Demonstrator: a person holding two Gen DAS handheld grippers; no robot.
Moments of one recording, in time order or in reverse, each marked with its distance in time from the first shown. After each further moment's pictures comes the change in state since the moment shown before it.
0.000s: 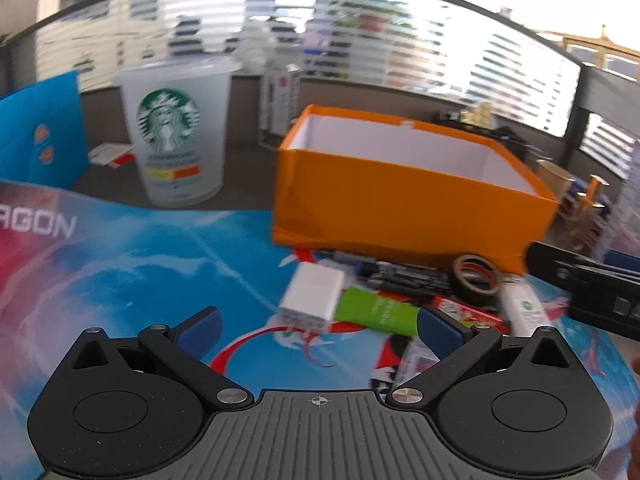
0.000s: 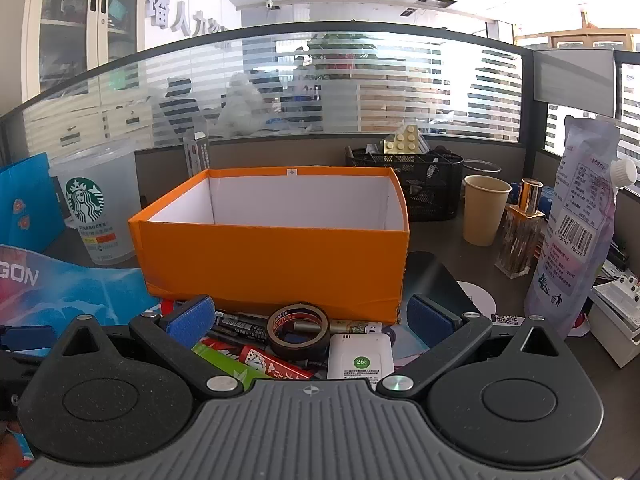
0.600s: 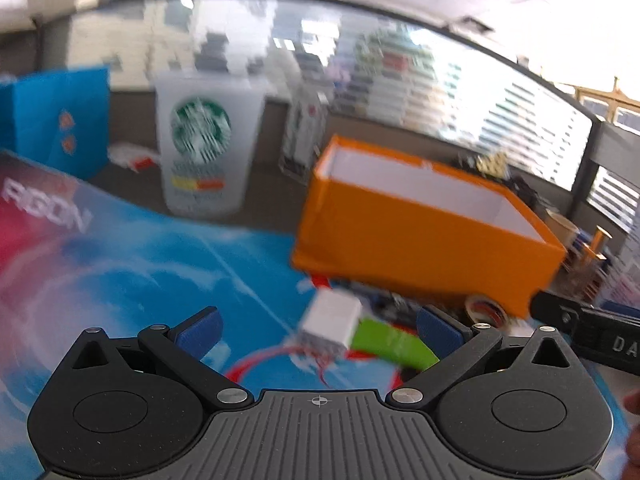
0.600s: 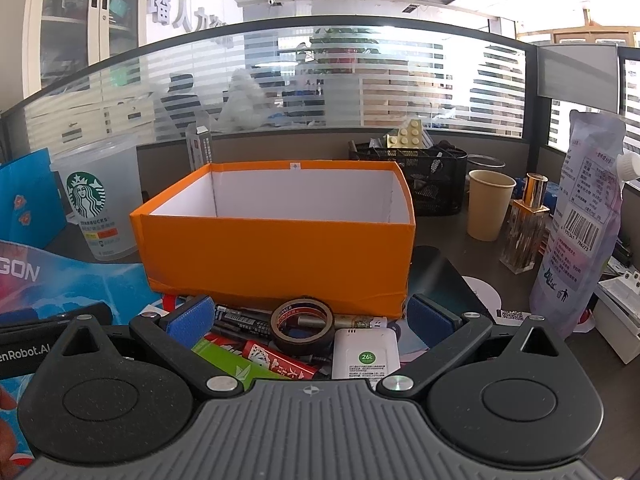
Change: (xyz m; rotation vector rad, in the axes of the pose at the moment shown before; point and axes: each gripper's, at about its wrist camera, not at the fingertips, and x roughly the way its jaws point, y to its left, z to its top) left arm -0.003 0.026 -0.006 -0.099 -0.078 -0.060; right arm 0.004 0.002 -0.002 -0.002 0.014 0.009
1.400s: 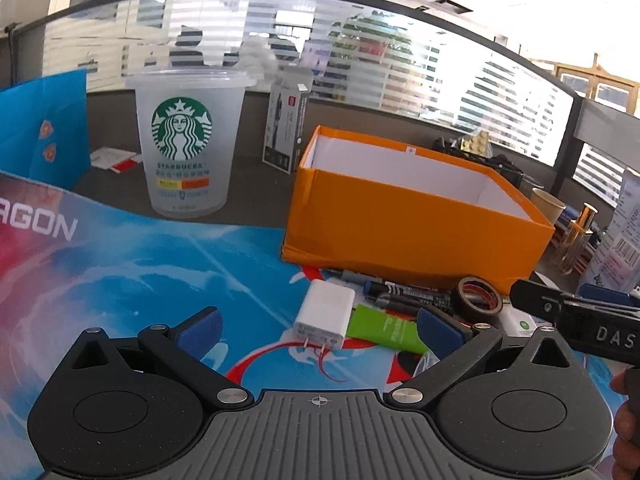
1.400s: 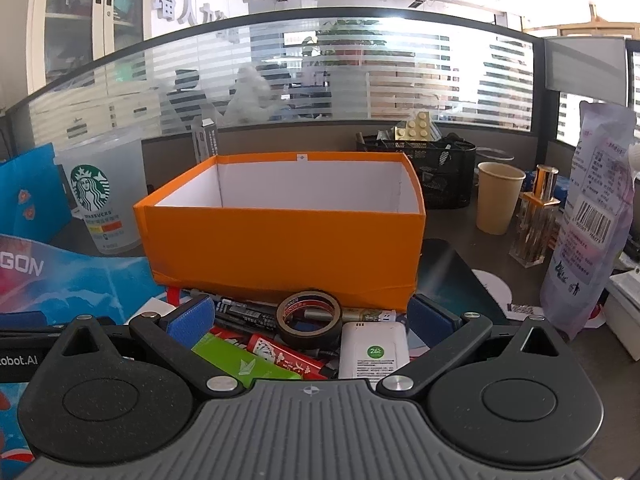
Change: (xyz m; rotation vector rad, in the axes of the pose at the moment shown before) left arm 0.000 0.004 0.001 0.083 0.010 -0.025; right arm 0.011 -0.002 -0.002 0.014 0.022 0.048
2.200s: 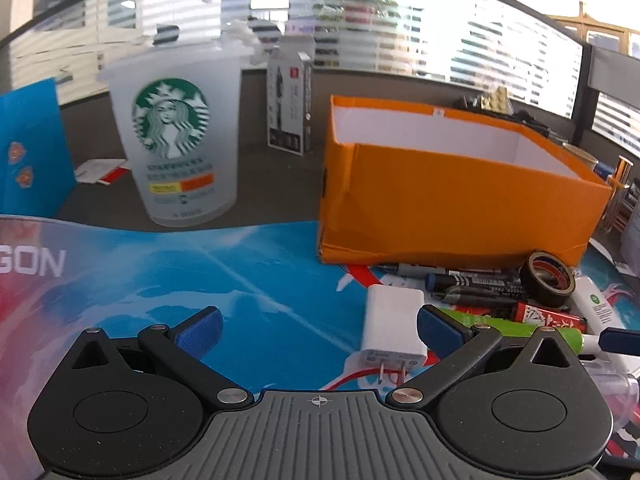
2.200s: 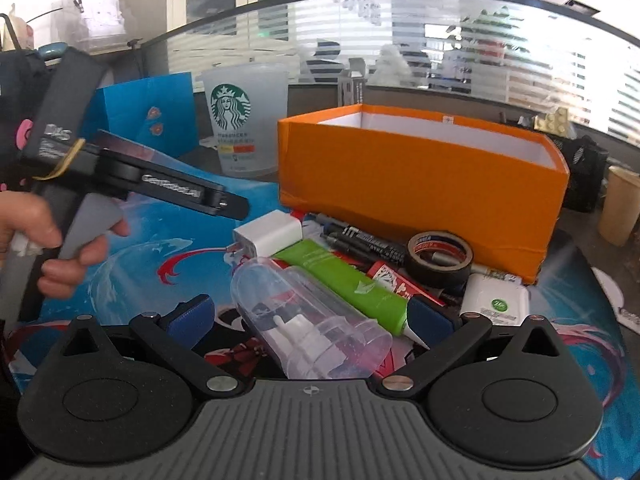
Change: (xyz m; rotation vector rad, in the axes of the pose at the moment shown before) left arm 0.064 0.025 0.010 0.139 0.078 0.006; right arm 0.016 0.017 -0.050 -0.224 0.051 0.383
